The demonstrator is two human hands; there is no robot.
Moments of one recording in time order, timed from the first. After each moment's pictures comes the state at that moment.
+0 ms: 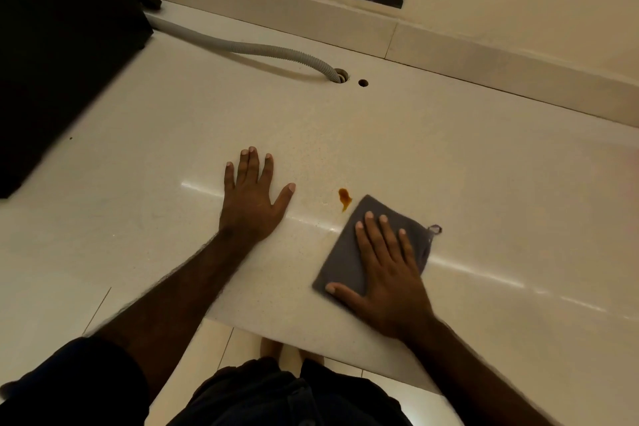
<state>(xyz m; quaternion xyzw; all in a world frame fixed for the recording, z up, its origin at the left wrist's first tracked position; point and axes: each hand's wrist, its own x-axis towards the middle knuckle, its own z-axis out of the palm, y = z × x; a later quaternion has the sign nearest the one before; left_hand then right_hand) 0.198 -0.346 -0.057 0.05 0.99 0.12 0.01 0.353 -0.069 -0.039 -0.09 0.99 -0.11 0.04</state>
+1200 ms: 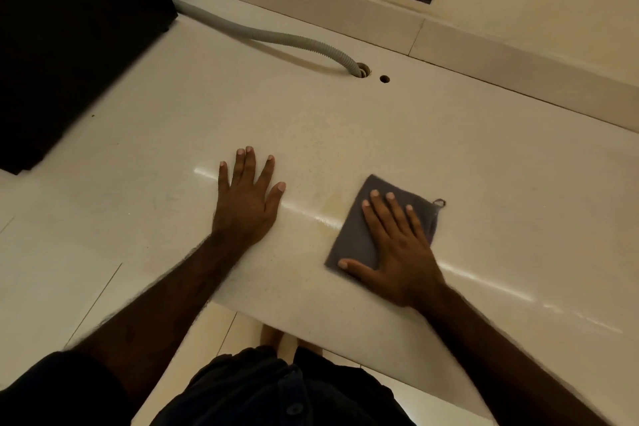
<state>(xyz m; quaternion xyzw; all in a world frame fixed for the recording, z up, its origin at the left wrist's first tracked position) 0.229 -0.372 -0.047 0.04 0.99 0.11 0.01 0.306 -0.058 -0.035 -0.15 0.98 -0.08 0.05</state>
